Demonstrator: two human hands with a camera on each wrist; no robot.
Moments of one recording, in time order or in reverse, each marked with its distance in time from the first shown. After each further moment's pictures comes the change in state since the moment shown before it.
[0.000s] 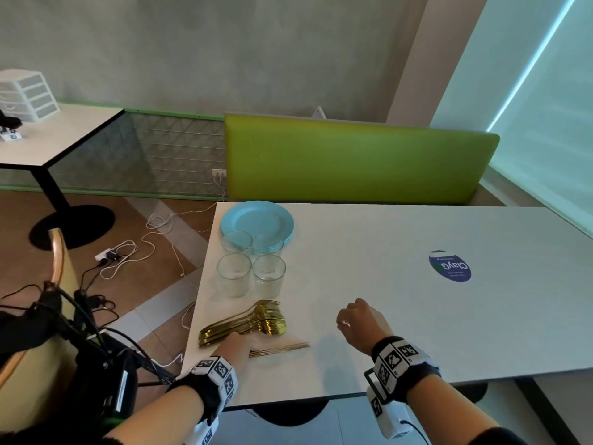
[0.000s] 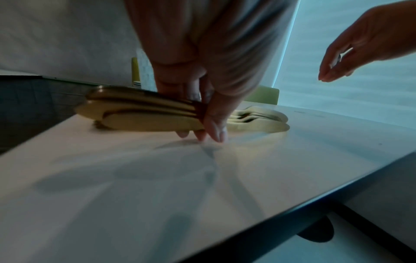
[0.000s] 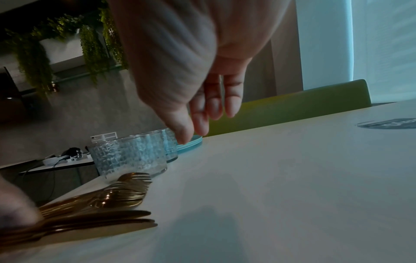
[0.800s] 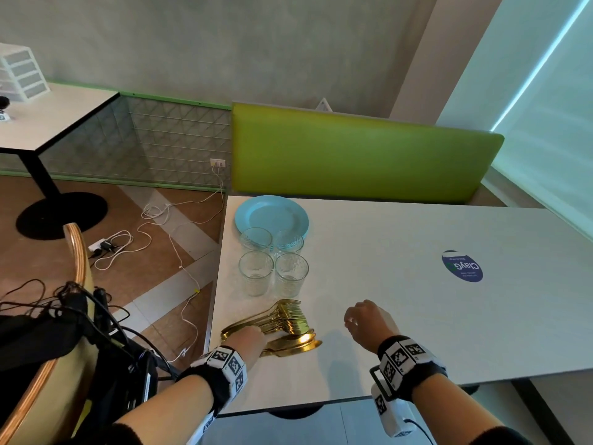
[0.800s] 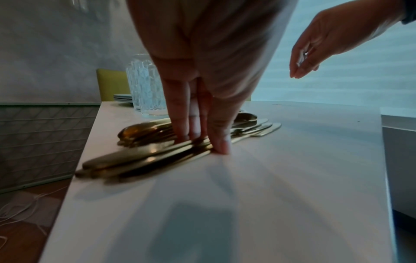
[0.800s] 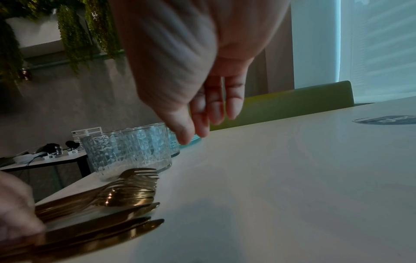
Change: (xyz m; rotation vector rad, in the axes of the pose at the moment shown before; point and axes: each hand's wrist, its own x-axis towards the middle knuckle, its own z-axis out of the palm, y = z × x) left_hand -0.003 -0.026 -0.042 0.483 -0.116 0.329; right_hand 0.029 -0.038 0.013 0.004 -0.001 0.079
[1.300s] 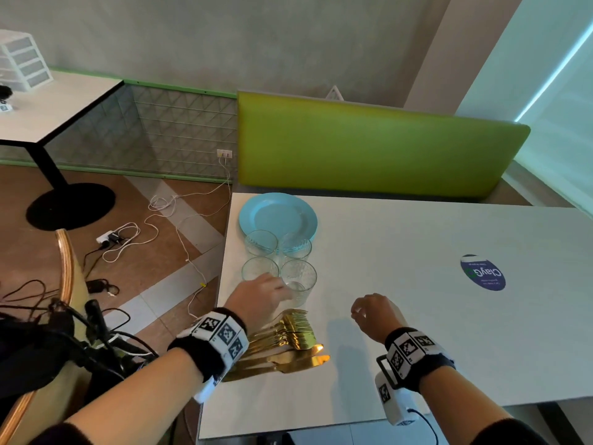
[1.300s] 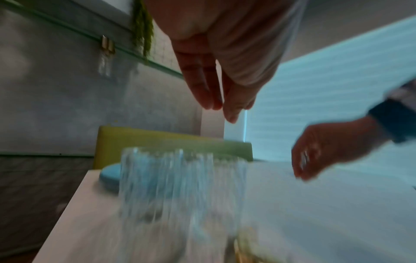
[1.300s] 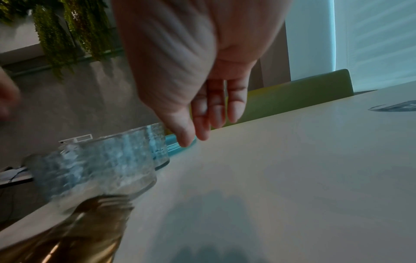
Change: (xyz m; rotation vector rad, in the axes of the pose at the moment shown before) left_hand 0.020 -0.040 -0.054 -0.086 0.815 0.175; right_hand 0.046 0.013 -0.003 0.088 -0.052 0.108
